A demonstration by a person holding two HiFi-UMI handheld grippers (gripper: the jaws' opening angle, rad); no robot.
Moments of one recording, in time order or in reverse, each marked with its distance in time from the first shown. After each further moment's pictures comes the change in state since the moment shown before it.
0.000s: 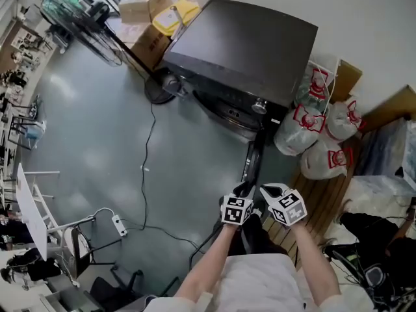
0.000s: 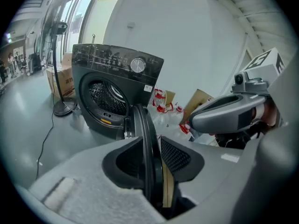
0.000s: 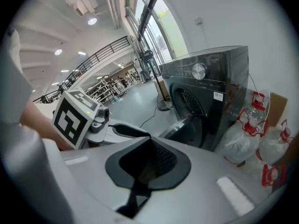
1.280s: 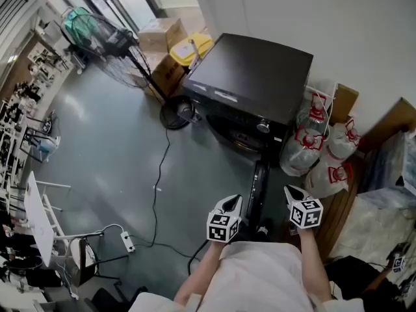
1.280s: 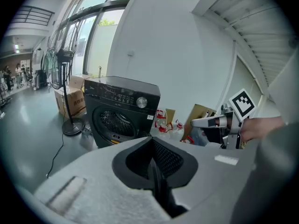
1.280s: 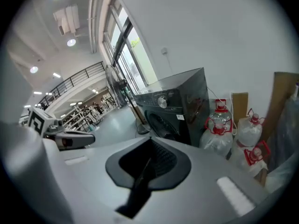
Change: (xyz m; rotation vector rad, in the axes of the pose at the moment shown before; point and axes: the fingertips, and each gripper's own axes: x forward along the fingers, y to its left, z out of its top) left arm -0.139 0.000 0.064 0.066 -0.208 0.045; right arm -0.095 -0.038 0.042 0.242 -0.315 -0.274
